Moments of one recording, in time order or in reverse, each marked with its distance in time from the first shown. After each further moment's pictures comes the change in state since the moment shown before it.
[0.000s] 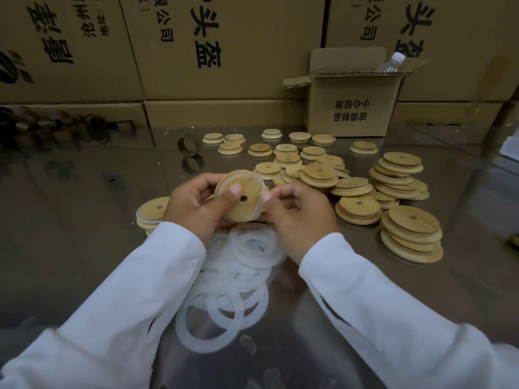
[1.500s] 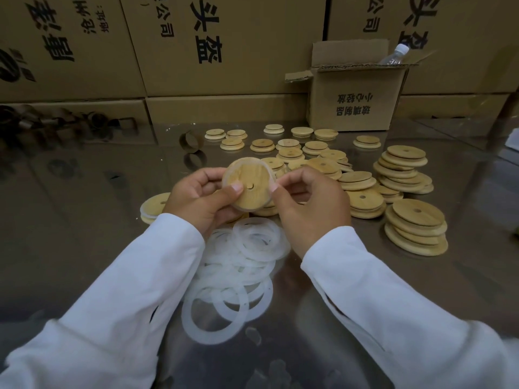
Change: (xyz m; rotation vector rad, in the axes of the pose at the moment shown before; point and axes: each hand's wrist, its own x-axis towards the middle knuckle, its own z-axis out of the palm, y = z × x) left_hand 0.001 0.006 -0.004 -0.172 -0.079 -0.114; right_hand -0.007 -0.010 -0.005 -0.125 0.145 -0.134
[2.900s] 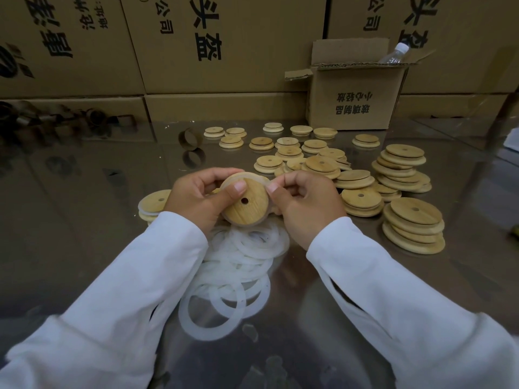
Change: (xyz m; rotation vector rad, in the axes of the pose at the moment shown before) left_hand 0.000 -0.003 -0.004 0.290 -0.007 0.126; right_hand 0.007 -0.005 -0.003 0.097 -0.222 0.158
